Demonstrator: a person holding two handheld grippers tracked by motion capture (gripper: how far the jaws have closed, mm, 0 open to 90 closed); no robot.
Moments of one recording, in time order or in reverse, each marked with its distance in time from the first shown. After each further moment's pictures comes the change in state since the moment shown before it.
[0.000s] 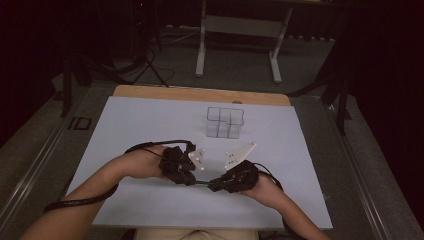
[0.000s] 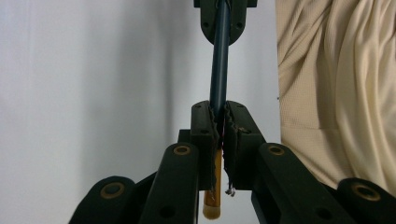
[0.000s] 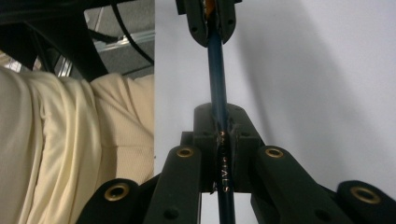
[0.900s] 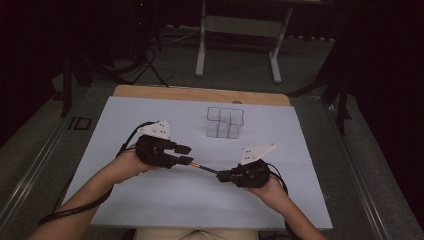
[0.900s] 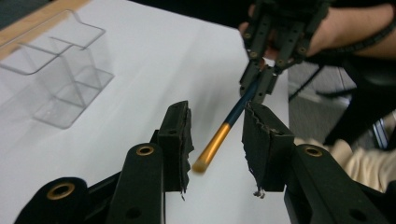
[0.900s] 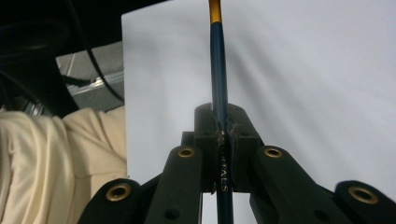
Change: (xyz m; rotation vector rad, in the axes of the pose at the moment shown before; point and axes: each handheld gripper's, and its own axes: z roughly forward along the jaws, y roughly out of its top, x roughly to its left) left arm 0.012 -0.070 -0.029 -0.633 0.127 -0.390; right arm -0.004 -0.022 -0.023 -0.191 -0.144 0.077
